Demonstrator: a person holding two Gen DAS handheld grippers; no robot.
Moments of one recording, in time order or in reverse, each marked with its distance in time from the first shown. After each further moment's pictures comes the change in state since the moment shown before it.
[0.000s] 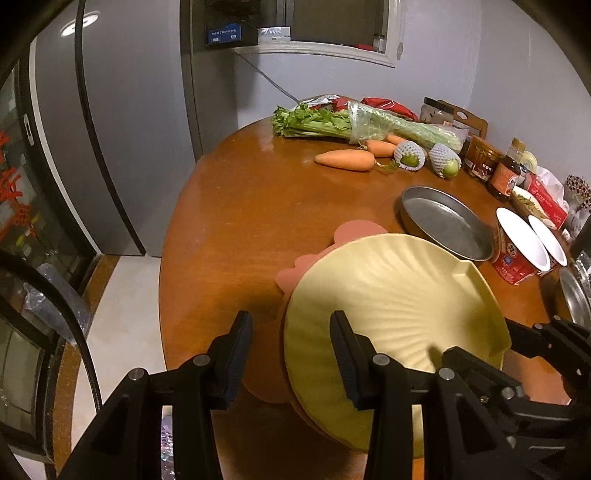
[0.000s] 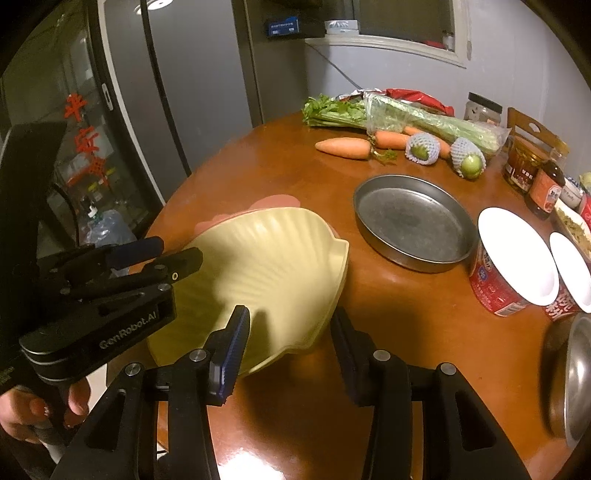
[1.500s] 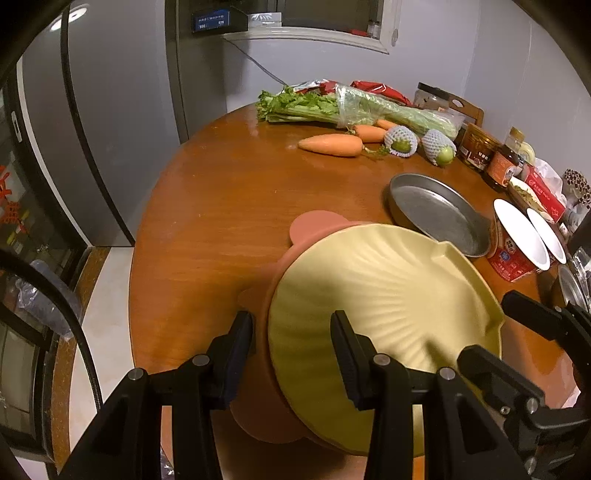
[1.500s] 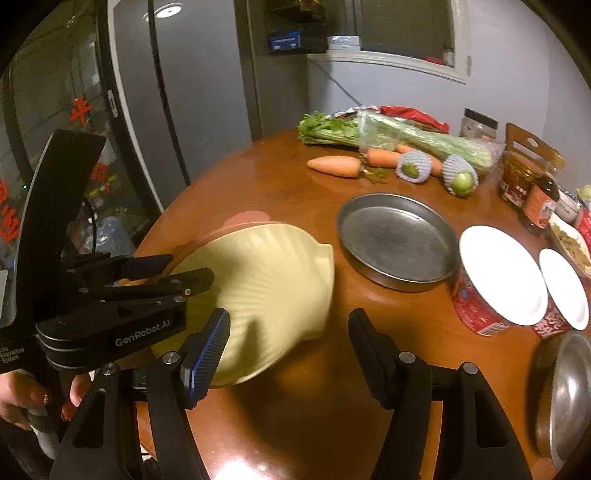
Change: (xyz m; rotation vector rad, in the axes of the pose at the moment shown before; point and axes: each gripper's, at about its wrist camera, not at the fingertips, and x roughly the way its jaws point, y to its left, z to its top) left arm 0.015 -0.017 0.007 0.011 0.054 -0.022; right arm -0.011 -0.017 0.001 -0.018 -0.069 -0.006
